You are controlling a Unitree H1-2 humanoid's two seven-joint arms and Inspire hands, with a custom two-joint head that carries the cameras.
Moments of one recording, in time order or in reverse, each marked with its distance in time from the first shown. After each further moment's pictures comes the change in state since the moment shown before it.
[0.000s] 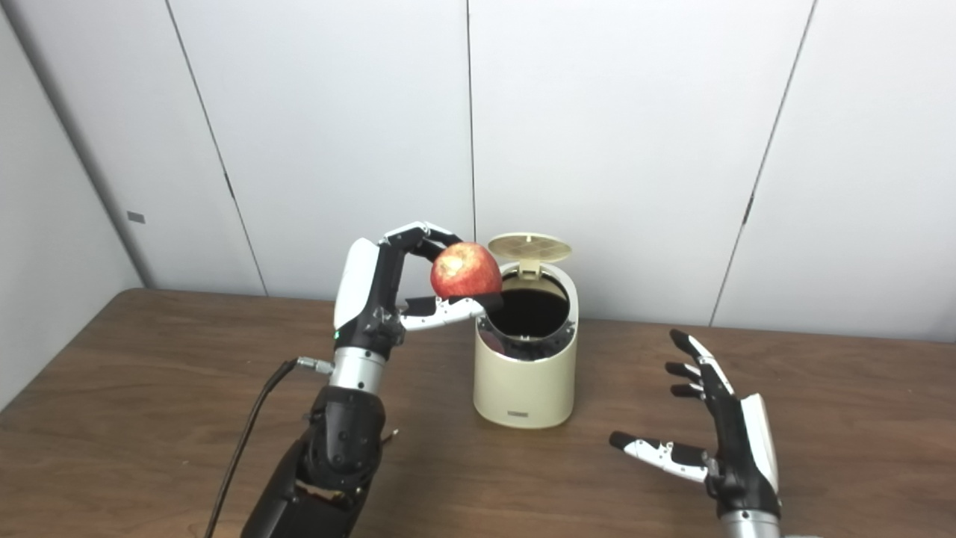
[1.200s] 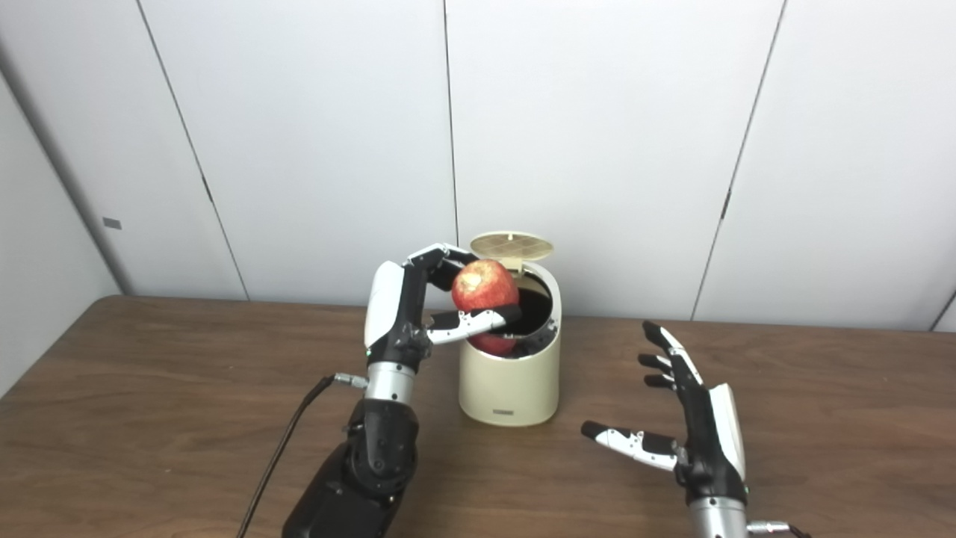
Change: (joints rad) left arm -0.072 -0.068 -0.024 0.300 -0.017 -0.152 0.160; right arm -0.004 0.029 0.012 -0.014 -0.019 0.028 -0.017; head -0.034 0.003
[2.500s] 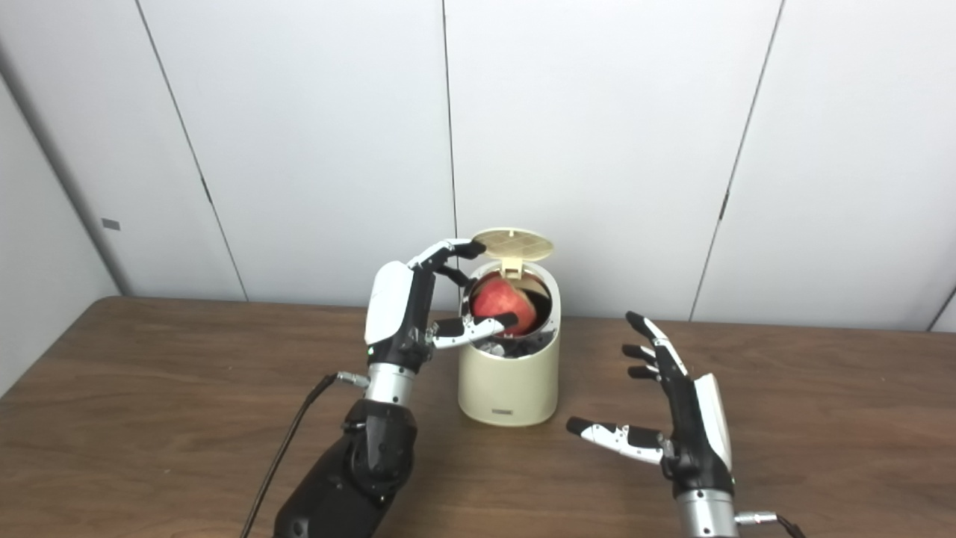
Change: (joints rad) left arm -0.031 0.056 -0.090 0.075 0.062 -0.049 0.069; right arm 0.003 0.007 0.025 -0.054 0.002 0.031 0.022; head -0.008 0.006
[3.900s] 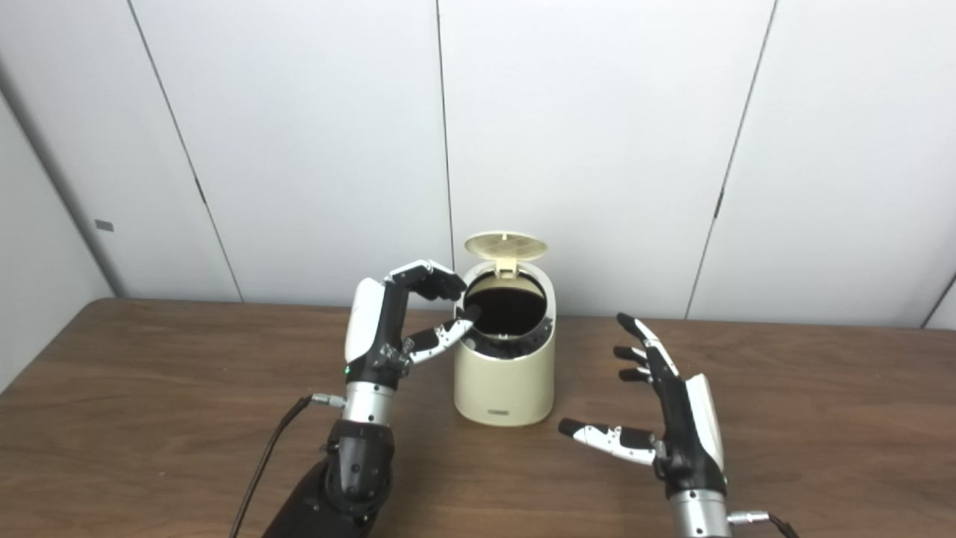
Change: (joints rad) left arm 0.076 0.009 0.082 -0.050 -0.081 -0.126 -0.016; right arm 0.000 0.005 0.012 0.000 -0.004 0.004 0.006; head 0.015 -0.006
